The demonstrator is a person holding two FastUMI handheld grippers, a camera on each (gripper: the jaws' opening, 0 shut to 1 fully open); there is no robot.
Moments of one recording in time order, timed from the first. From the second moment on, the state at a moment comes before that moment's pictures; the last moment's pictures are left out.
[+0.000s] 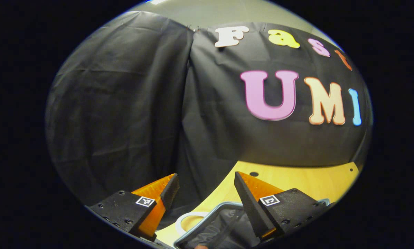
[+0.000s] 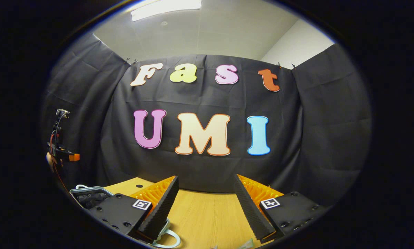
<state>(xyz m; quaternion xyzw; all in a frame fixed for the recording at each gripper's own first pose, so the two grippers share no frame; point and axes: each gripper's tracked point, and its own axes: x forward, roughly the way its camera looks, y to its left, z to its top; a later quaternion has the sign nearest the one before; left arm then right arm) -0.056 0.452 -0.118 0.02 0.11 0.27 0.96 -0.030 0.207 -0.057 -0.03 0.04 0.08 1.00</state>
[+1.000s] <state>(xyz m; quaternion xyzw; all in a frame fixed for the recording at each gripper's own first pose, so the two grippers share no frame) -0.062 0.145 -0.048 0.05 0.05 0.12 0.99 -0.040 0.072 -0.025 0.00 0.02 0.10 1.00</state>
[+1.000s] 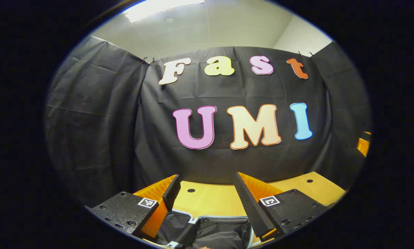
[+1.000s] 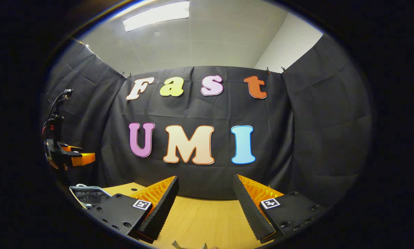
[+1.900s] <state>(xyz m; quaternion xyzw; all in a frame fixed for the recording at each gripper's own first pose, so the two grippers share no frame) -0.079 -0.028 -0.196 0.00 0.18 0.00 0.98 -0.064 0.010 -0.064 0.00 0.05 0.10 0.99</state>
